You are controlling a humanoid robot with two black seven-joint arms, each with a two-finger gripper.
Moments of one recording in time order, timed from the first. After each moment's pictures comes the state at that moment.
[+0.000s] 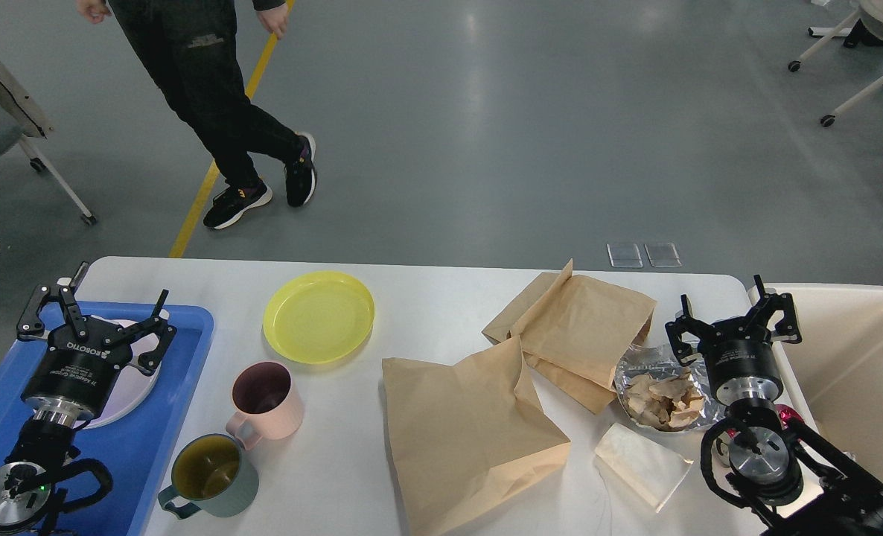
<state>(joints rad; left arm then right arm) -0.08 0.22 -1.63 -1.05 0.09 -0.54 0.07 0.24 -0.27 1.03 0.95 0.09 0.15 0.51</state>
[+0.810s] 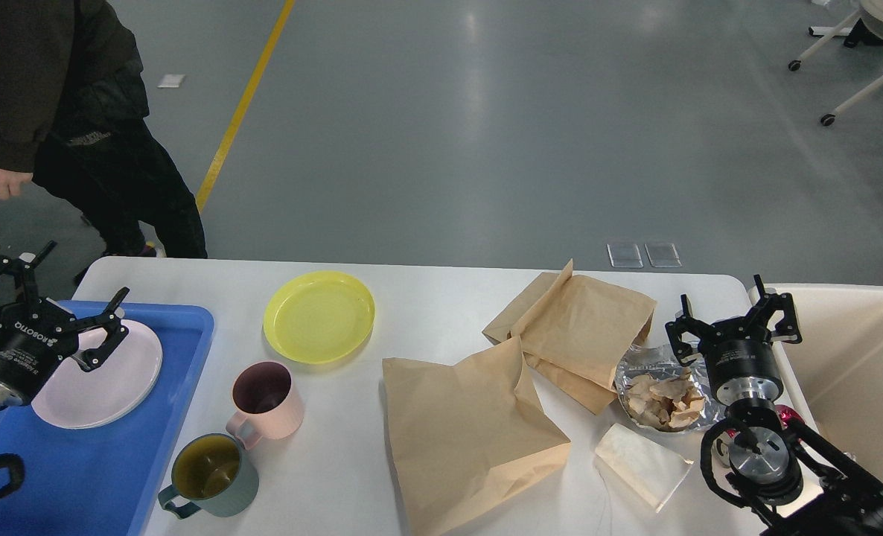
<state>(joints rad) -0.11 0.60 -1.37 -1.06 0.09 -0.53 0.06 0.24 -0.27 1.03 0.95 0.09 0.15 0.51</state>
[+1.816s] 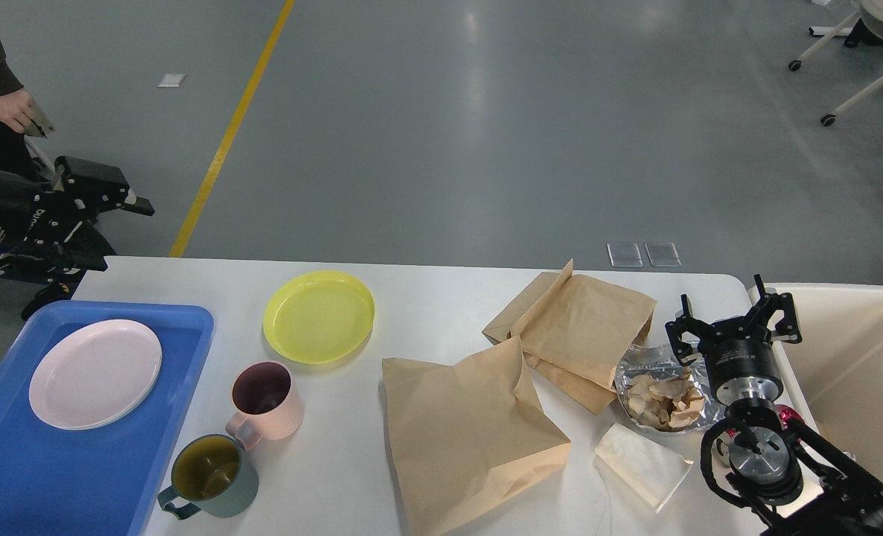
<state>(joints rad) -1.86 0.85 0.96 -1.06 0.09 -0.75 0.06 0.24 -0.27 1.03 0.95 0.09 0.15 0.51</state>
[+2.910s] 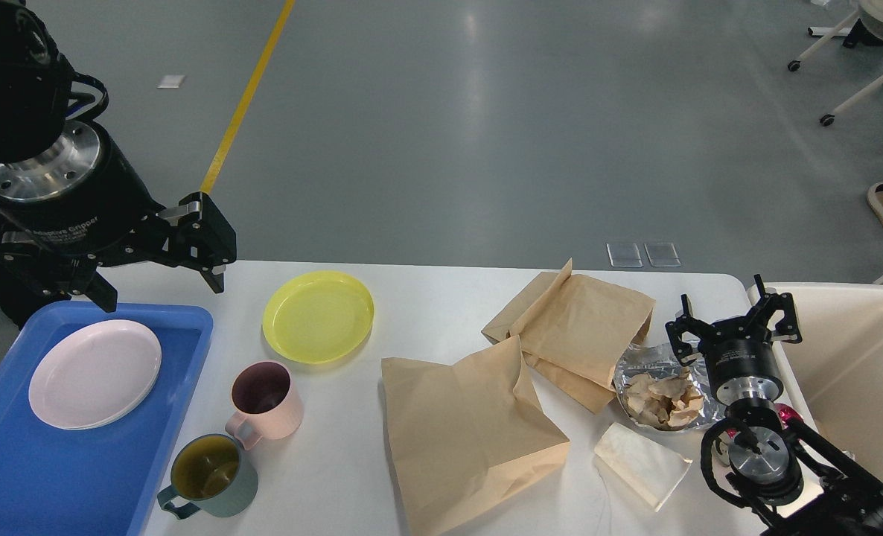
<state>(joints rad) -2.58 0.11 1.65 -1.64 -0.35 -0.84 0.01 0.24 -0.27 1.03 0.95 0.09 0.15 0.51</state>
